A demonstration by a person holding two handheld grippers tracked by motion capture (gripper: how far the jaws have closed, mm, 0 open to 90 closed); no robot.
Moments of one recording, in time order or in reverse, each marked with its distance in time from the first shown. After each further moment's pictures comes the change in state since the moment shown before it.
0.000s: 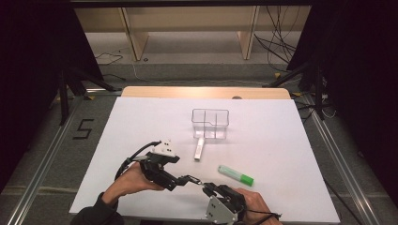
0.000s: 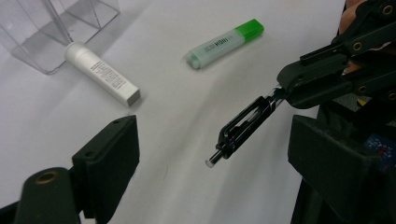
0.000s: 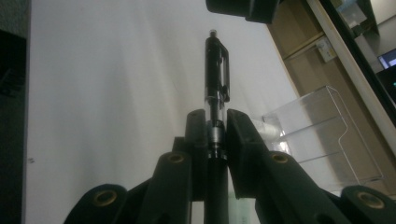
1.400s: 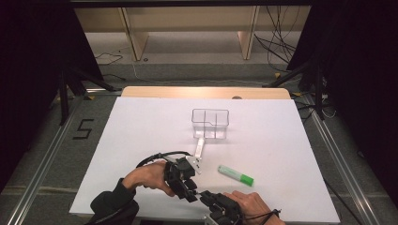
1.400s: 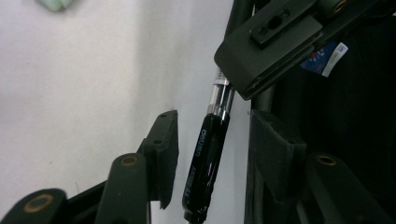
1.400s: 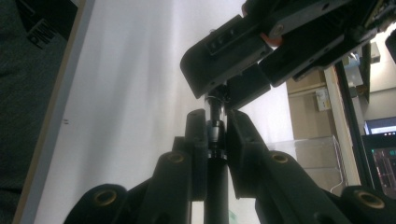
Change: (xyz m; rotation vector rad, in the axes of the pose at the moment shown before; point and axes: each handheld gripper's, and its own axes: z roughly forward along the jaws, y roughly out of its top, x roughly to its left) left arm -0.011 0.021 0.059 0.392 -0.339 0.236; right arm 0.020 -0.001 0.000 -0.040 0.027 -0.319
